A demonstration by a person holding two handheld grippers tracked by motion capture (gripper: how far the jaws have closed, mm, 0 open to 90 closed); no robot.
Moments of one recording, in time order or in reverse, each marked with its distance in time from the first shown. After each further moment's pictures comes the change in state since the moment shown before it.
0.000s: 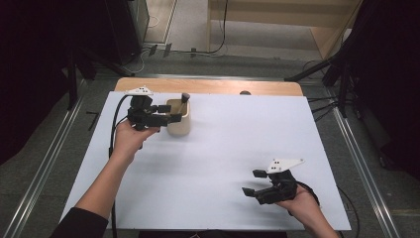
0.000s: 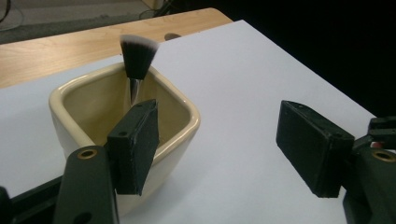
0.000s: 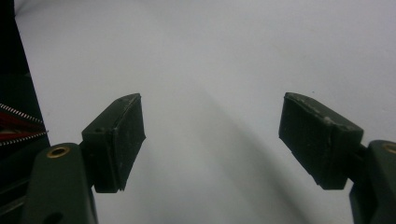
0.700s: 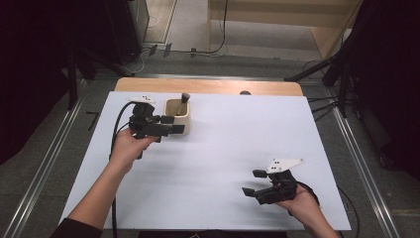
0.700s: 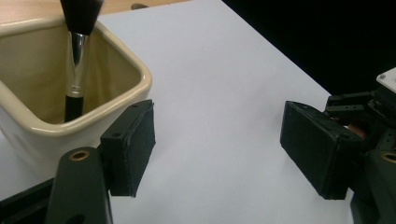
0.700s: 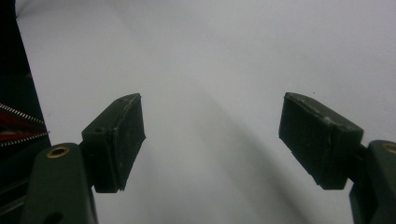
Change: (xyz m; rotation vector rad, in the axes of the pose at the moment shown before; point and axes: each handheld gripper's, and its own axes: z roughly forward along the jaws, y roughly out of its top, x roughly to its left) left arm -0.016 -0.015 -0.001 0.071 -0.096 -0.050; right arm 0.000 0.000 0.000 -0.002 0.002 0.003
